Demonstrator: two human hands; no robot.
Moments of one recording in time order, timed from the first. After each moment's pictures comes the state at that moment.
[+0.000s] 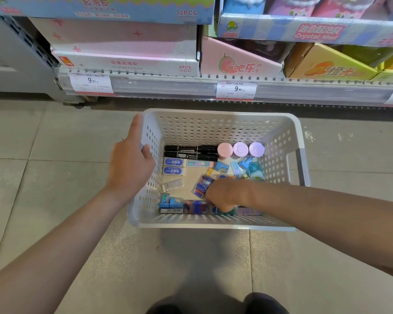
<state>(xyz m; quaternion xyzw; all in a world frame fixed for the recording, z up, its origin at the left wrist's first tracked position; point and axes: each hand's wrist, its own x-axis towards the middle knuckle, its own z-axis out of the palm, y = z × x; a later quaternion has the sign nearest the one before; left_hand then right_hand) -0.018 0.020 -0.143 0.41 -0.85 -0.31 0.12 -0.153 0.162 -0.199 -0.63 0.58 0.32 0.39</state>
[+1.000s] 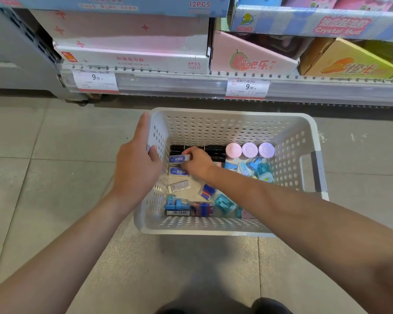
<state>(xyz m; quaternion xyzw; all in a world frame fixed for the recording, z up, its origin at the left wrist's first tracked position) -0.018 0.022 -0.140 0.41 -0.85 -0.32 0.12 -0.142 0.087 -0.226 -0.23 0.79 -0.29 0.49</state>
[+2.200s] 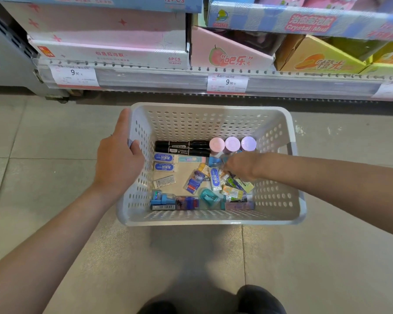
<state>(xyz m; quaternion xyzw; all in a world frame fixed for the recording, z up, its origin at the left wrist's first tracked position) -0.020 0.025 -0.136 0.42 -0.84 -0.32 0.12 -0.218 0.180 -0.171 -0.63 0.61 0.37 0.30</state>
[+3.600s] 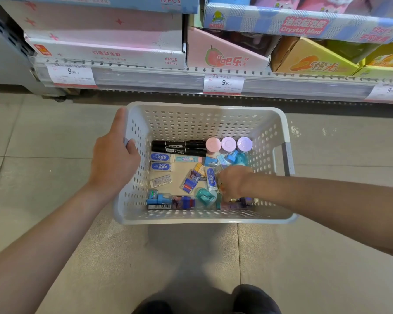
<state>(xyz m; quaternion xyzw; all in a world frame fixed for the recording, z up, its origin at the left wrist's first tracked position) -0.019 0.022 -0.139 0.41 -0.85 -0.31 0.12 -0.183 0.191 -0.177 -0.49 0.74 0.28 0.37</state>
